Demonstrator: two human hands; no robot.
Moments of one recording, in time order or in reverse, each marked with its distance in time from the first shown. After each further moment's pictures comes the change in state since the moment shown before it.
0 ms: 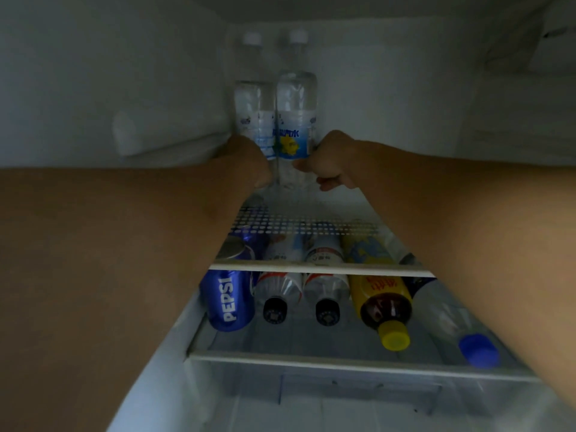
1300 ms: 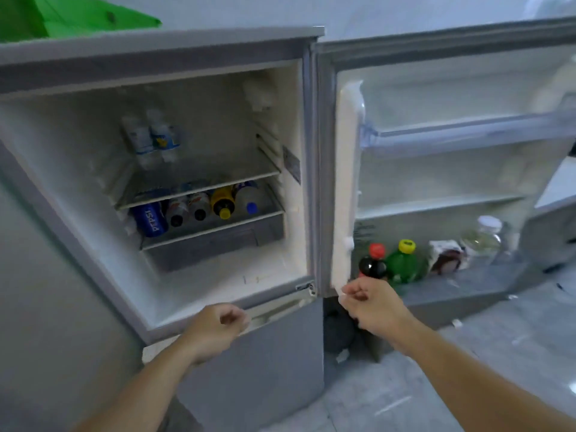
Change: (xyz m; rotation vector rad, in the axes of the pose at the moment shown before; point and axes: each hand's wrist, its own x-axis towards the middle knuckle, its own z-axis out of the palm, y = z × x) left_hand -0.522 -0.032 -0.062 -0.271 -0.773 0.077; right_hand -0.630 0.170 -0.097 0.227 0.214 0.454
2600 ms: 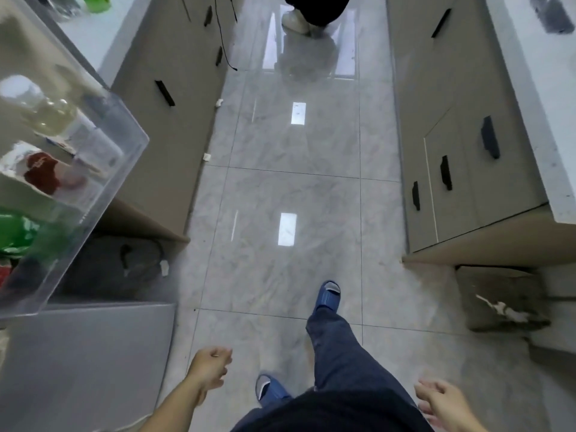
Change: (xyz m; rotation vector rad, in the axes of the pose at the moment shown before) left_hand -0.080 -0.024 0.368 0.424 -0.867 -0.357; right_hand -0.545 0.320 0.060 0.845 0.934 1.591
